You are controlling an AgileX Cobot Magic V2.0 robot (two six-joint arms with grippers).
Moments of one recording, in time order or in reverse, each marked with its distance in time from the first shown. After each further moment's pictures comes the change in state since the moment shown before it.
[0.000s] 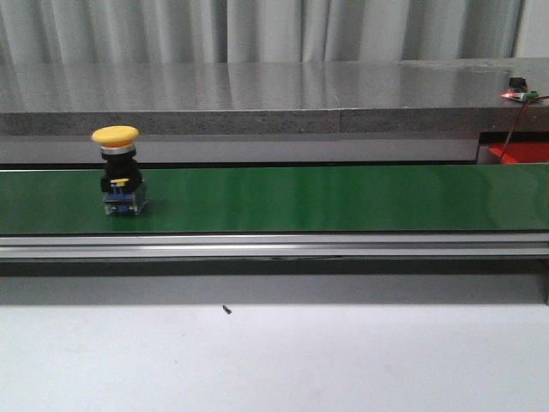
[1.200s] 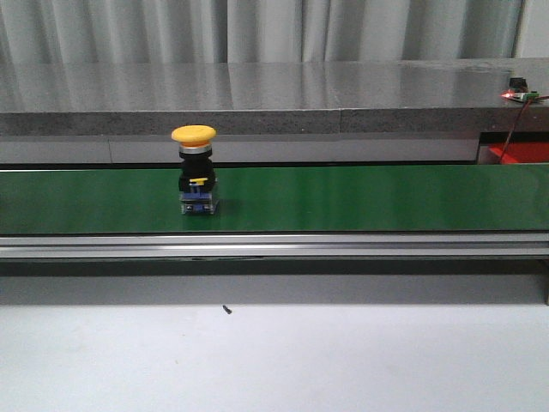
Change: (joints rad) left arm -0.169 -0.199 0.058 -0.202 0.065 0.173; right arm 0.000 0.000 0.000 0.000 0.000 0.000
